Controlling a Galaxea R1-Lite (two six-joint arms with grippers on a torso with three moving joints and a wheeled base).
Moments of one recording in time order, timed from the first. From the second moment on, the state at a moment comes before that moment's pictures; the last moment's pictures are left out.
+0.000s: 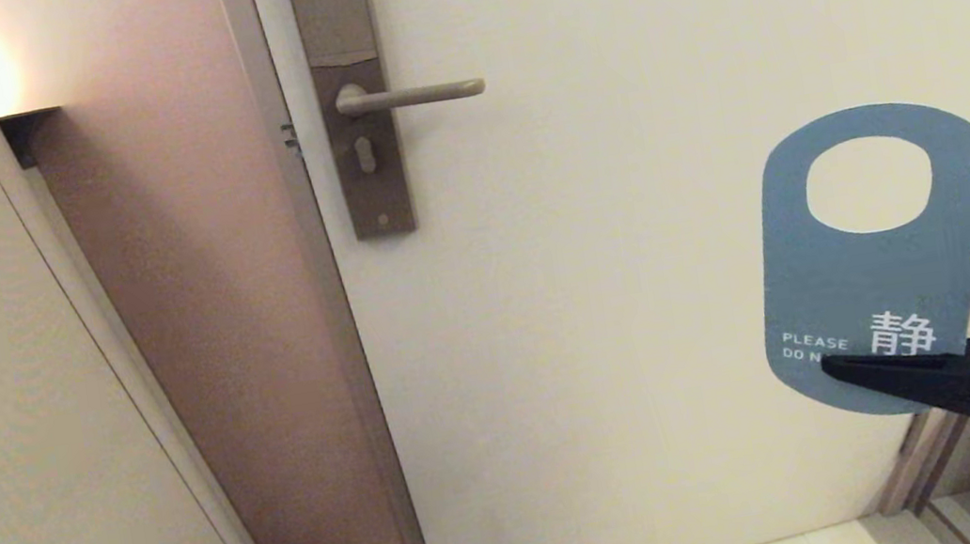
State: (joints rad) left arm -0.01 0.20 0.00 -0.11 -0.02 0.01; right arm 0.30 1.15 -0.55 -0.28 0.51 -0.11
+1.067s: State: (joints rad) left arm 0.00 0.00 0.00 -0.07 -0.04 0.23; right arm 0.30 1.22 -0.61 -0.28 0.51 -0.12
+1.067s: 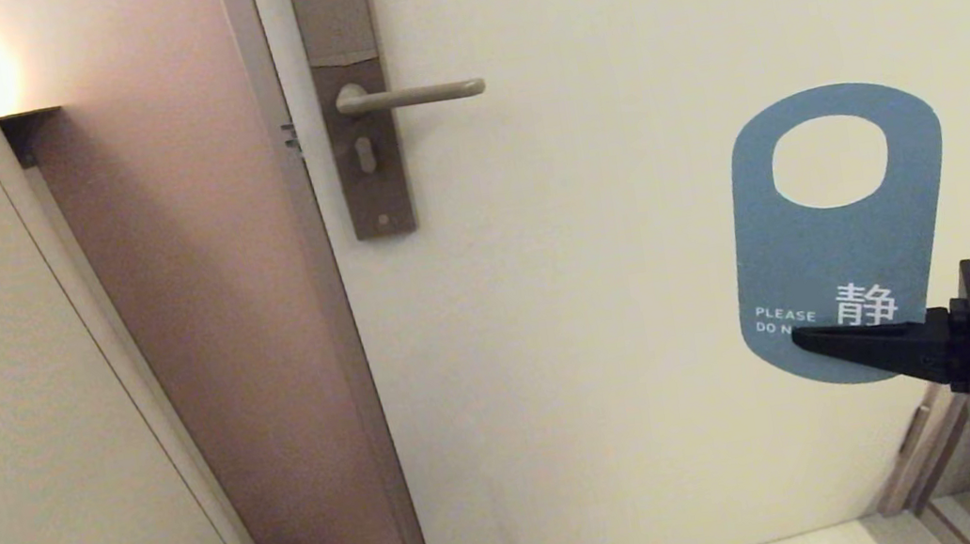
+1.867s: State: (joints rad) left arm 0.00 0.00 0.00 -0.07 -0.05 0.35; right arm 0.30 1.25 -0.67 -0.30 0.51 -0.12
